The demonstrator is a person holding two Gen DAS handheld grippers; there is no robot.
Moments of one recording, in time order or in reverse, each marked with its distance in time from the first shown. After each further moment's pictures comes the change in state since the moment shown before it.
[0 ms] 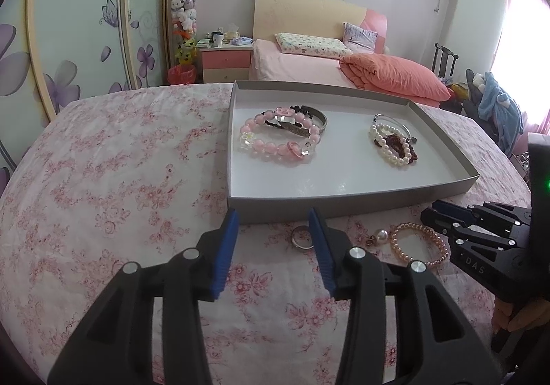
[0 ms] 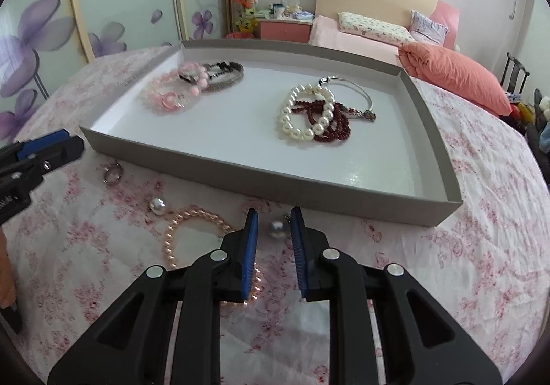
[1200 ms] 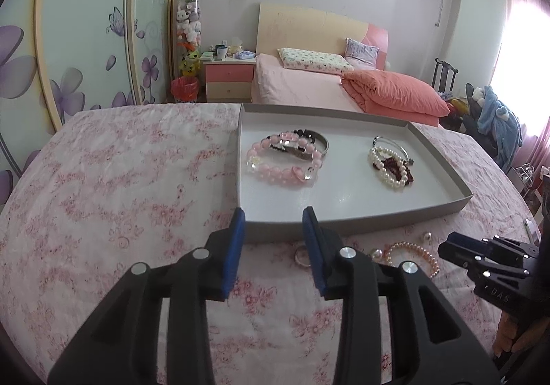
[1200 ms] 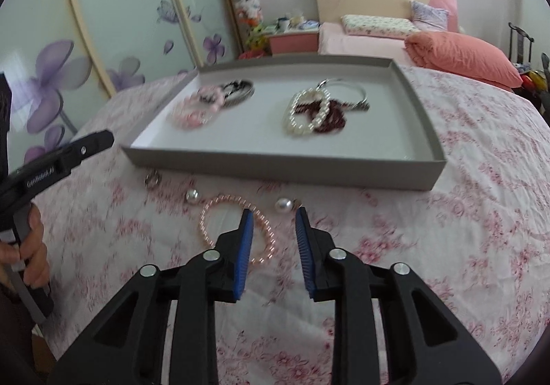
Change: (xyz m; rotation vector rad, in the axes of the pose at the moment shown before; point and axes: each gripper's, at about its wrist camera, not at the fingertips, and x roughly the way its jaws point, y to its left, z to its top) left arm -0.018 0.007 0.010 -0.019 -0.059 0.001; right arm -0.031 -0.018 -0.020 0.111 -0.064 0.148
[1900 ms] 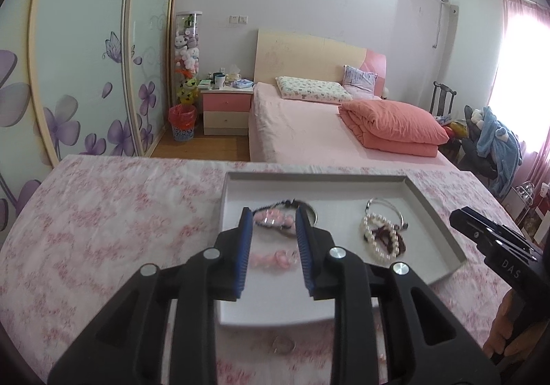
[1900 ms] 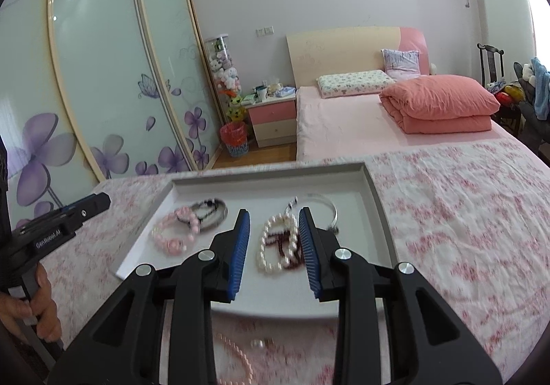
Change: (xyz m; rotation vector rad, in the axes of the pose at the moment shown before) left arm 0.009 -0.017 0.064 -0.004 -0.112 -0.004; right arm -0.023 -0.025 0.073 0.101 -0.294 -0.058
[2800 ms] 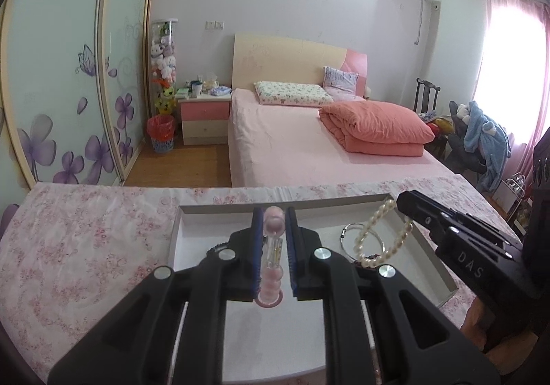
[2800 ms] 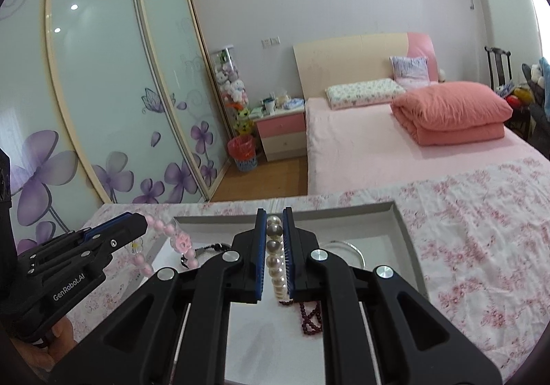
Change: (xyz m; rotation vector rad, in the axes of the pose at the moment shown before) left arm 0.049 -0.041 0.036 0.051 -0.012 -0.070; right arm 0.044 0.010 0.038 0.025 -0.044 0.036
